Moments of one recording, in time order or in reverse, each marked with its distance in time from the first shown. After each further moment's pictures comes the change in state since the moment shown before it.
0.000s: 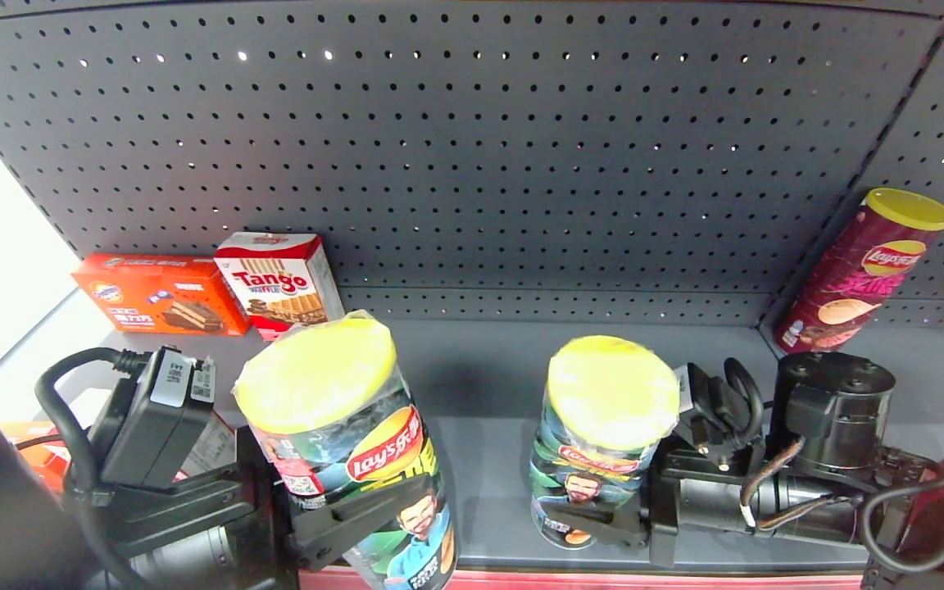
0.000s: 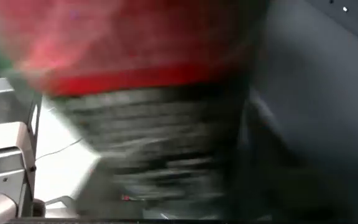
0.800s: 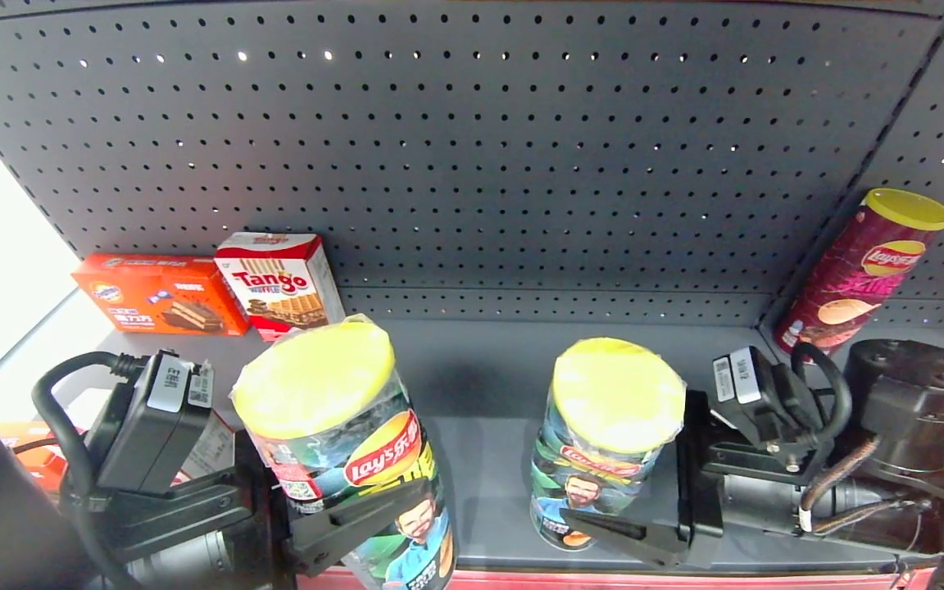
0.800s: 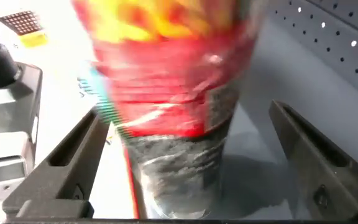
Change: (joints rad) left arm 0.000 -0.005 0.008 -0.001 0.000 0.002; right arm 0.000 -0.126 0.036 0.009 -0.015 0.001
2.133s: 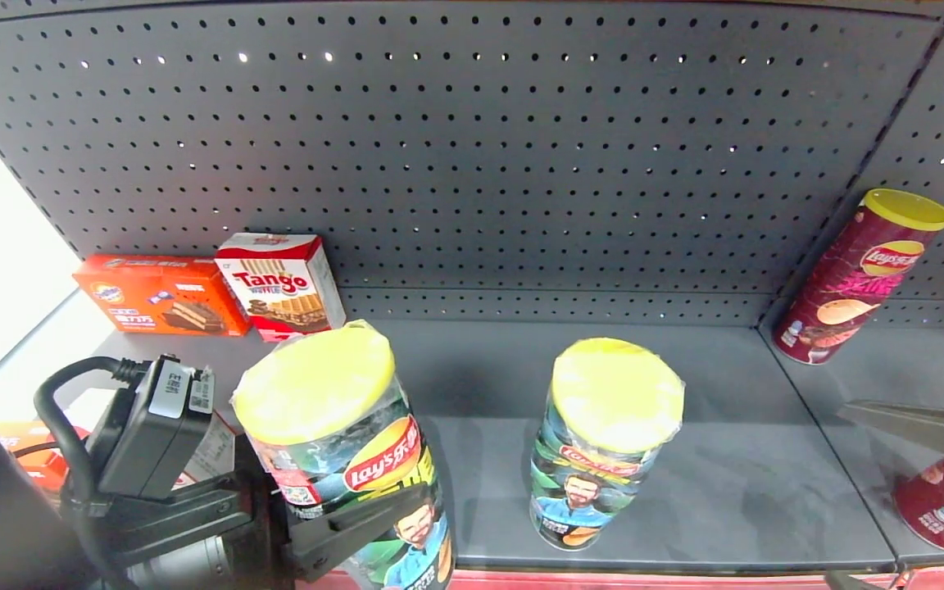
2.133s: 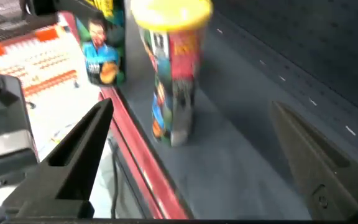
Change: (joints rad) left arm -0.002 0.000 0.007 0.000 -0.002 0.001; right arm 0.006 -0.757 0.068 0.634 -0.314 -0.001
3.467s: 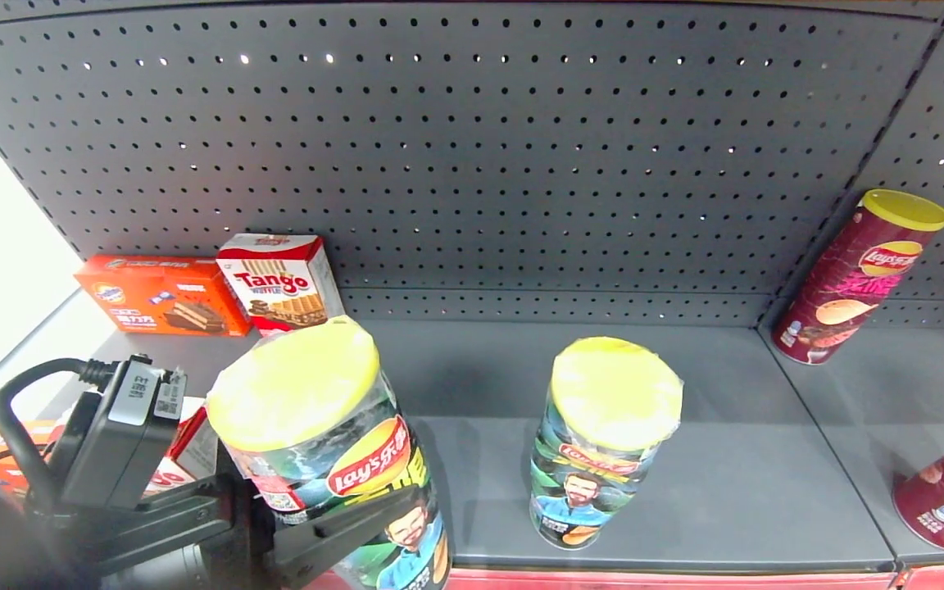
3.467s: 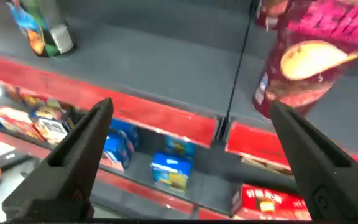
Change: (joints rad) left arm -0.005 -0.037 0.010 0.003 0.000 0.006; right arm -0.316 -0.873 0.345 0.458 -0.339 0.181
